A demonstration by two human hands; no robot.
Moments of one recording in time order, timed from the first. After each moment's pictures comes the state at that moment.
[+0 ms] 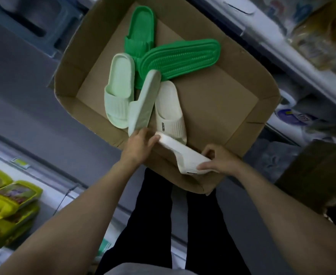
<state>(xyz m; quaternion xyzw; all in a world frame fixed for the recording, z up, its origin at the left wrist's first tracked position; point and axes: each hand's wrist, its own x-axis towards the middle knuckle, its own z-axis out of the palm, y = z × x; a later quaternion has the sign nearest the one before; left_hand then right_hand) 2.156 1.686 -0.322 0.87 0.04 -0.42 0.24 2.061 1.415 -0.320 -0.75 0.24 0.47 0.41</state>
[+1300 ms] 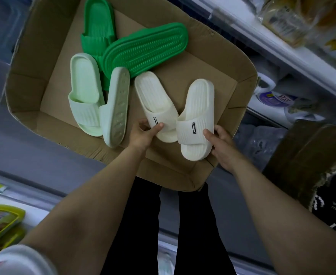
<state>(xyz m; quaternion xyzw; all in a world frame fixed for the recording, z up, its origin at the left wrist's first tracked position) 2.154 1.611 -0.393 0.70 0.27 -0.41 0.51 2.052 1.394 -0.328 -0.55 0.51 0.21 0.63</state>
